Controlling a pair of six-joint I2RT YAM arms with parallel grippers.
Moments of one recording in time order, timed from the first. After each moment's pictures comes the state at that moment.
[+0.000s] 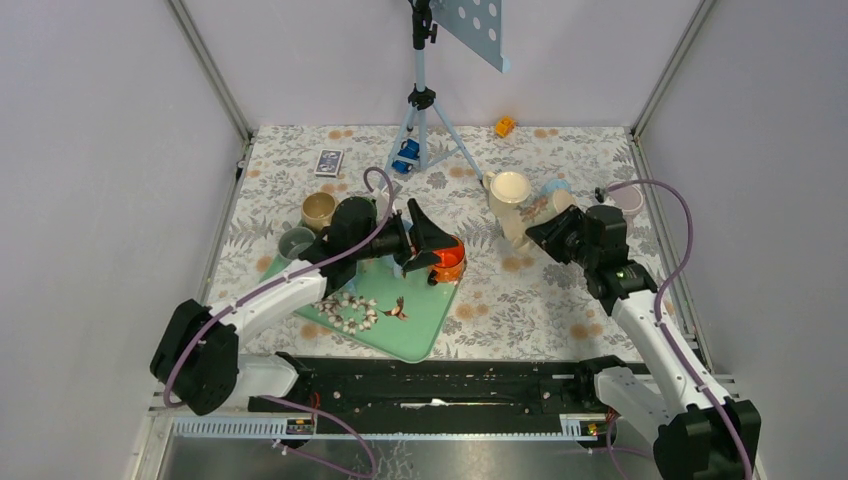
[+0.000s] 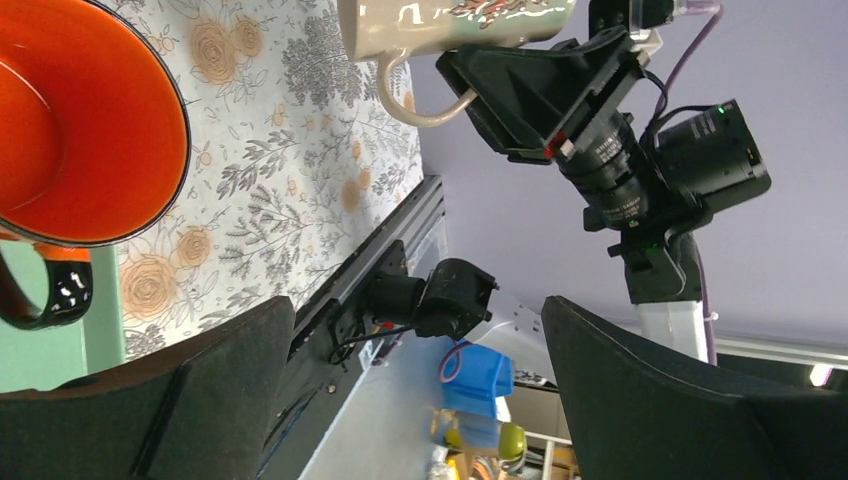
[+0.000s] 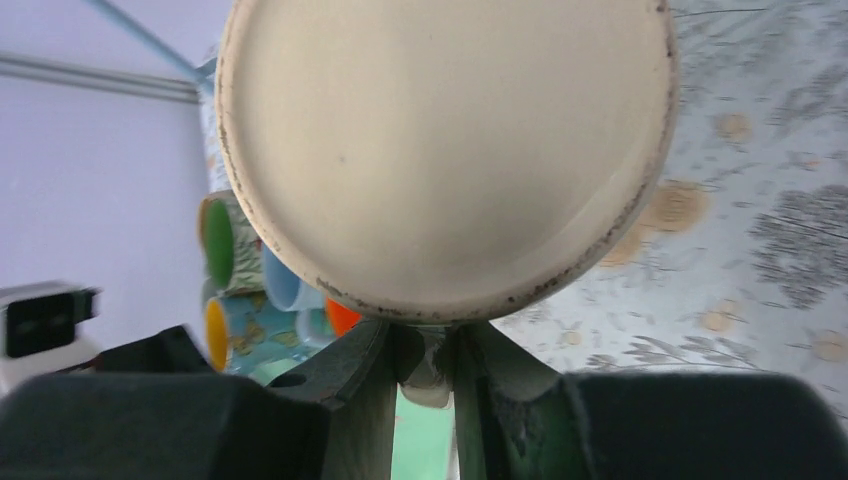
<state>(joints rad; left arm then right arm) -0.60 1.26 0.76 0.20 0.59 -1.15 0.18 0.91 0.67 -0.29 -0.14 0.86</state>
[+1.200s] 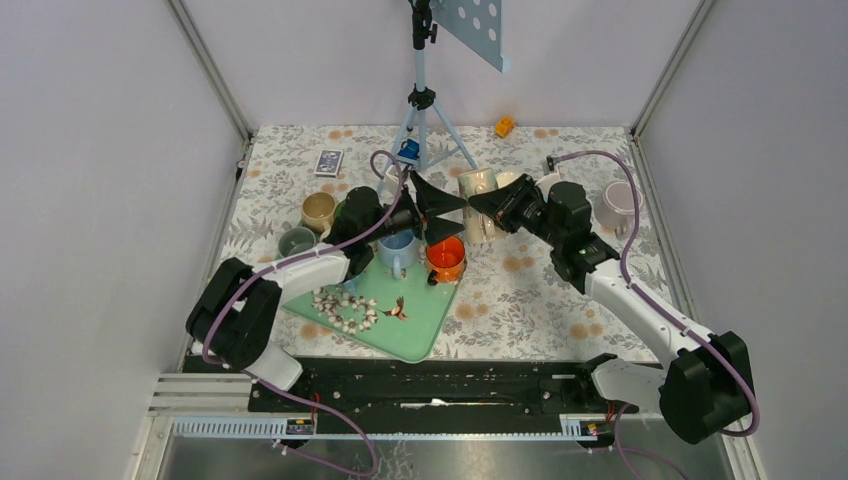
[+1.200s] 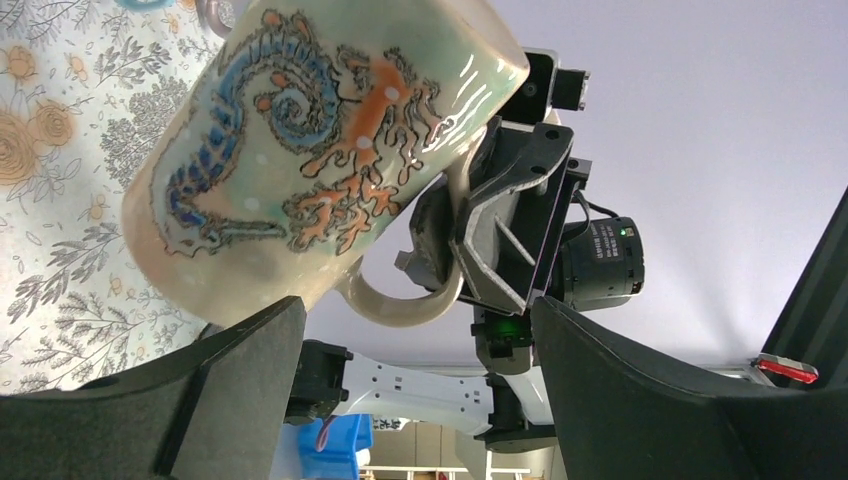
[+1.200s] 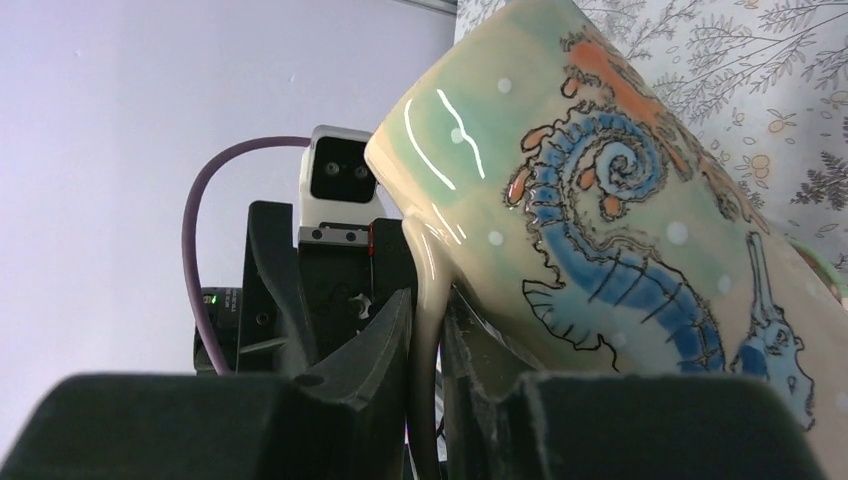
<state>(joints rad) -0.58 1.54 0.82 0.74 0.61 -1.58 0.43 1.17 0.79 0.20 -0.30 1.17</state>
